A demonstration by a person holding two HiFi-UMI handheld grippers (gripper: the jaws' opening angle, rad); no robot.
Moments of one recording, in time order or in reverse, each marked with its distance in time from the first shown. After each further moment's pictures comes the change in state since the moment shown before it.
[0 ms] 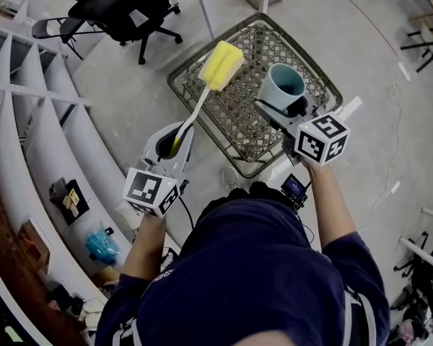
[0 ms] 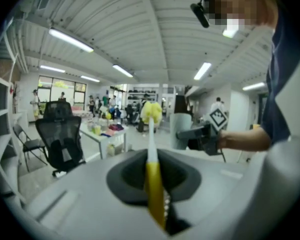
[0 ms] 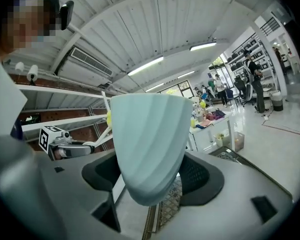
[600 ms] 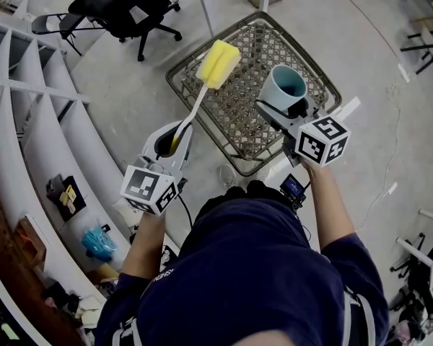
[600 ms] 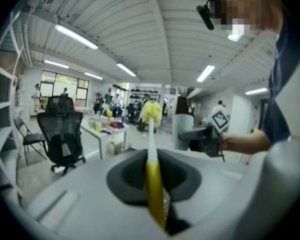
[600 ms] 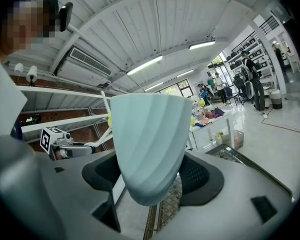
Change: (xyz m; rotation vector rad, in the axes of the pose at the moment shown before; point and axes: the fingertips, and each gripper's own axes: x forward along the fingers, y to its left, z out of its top) left arm -0.003 -0.001 -0.006 -0.051 0.000 0.003; right arm -0.006 0.001 -0.005 0.011 0.011 -0.001
